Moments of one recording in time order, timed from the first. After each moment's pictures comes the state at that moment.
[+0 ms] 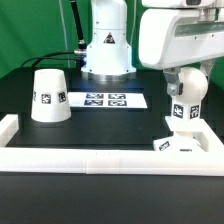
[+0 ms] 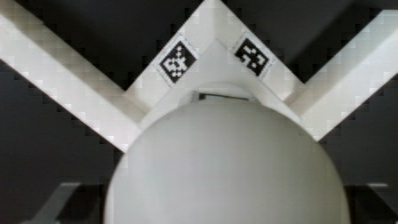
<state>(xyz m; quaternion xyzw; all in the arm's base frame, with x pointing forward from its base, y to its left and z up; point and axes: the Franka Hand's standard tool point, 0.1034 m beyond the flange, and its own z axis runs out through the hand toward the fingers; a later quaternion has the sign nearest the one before) 0.613 0.101 0.116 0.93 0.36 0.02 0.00</state>
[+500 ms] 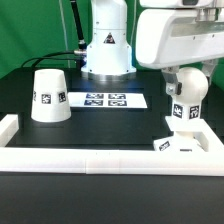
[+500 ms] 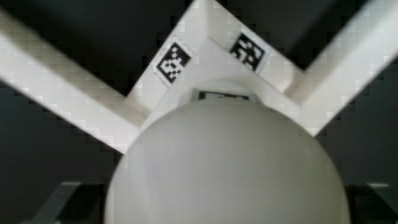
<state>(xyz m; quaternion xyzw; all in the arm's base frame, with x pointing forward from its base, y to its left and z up) 0.614 0.101 0.116 0.97 0.24 0.02 0.00</state>
